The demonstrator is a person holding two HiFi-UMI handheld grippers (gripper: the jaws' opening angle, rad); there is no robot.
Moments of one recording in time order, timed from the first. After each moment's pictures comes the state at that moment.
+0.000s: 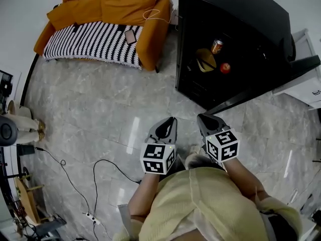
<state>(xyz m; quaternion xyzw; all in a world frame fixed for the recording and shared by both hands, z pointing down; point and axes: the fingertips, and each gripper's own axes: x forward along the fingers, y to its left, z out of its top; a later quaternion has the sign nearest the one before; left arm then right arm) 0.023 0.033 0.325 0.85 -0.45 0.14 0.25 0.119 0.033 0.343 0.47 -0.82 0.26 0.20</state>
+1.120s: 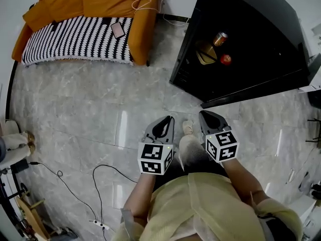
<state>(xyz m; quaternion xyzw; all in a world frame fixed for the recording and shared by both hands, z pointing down) -0.038 -0.010 0.370 0.87 -0.38 0.15 0.28 0.080 -0.001 0.379 0.55 -0.76 0.26 0.23</state>
